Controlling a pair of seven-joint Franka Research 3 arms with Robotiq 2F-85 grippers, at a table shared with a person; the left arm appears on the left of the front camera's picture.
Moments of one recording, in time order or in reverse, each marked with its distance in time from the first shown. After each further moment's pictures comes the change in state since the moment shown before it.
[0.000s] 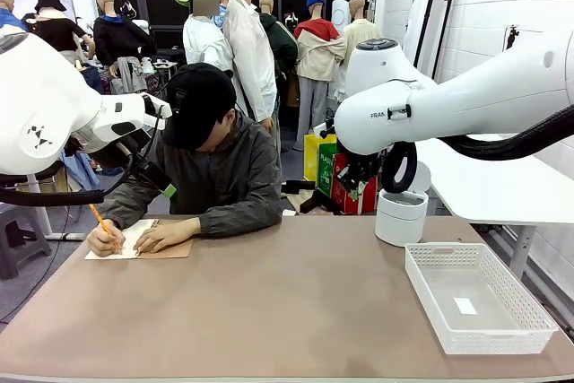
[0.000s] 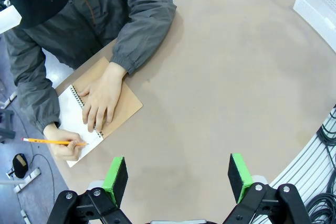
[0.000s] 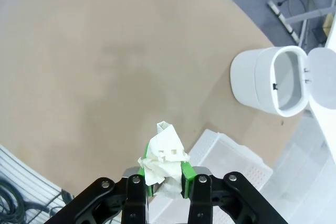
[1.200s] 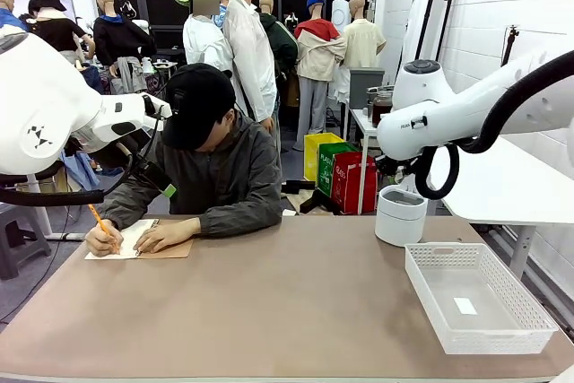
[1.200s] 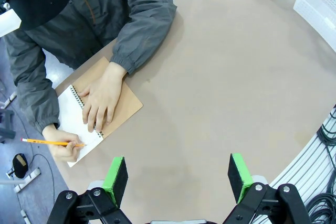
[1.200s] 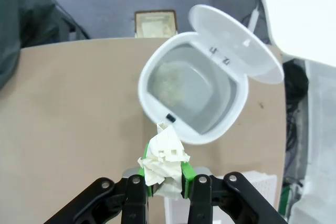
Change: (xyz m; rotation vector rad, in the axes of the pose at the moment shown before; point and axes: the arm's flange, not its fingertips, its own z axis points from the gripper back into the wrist) left arm 0.000 0.000 0.000 0.000 0.000 0.000; right arm 0.007 -0.169 -0.085 -0.088 -0.101 -0.673
